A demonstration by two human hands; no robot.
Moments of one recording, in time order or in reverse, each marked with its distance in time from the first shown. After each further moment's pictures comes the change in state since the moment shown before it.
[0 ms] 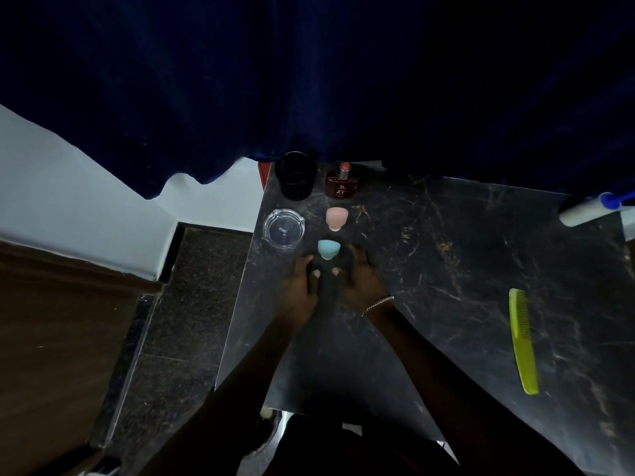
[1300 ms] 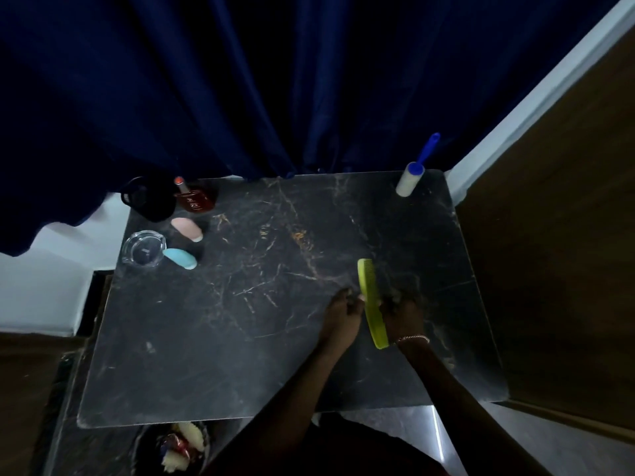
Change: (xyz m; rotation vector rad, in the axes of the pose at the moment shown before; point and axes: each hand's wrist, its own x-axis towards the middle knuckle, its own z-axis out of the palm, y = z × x) left_hand -0.116 0.218 0.312 -0.154 -0.328 -0.159; right_hand -0.170 0.259 -0.235 0.026 0.252 0.518
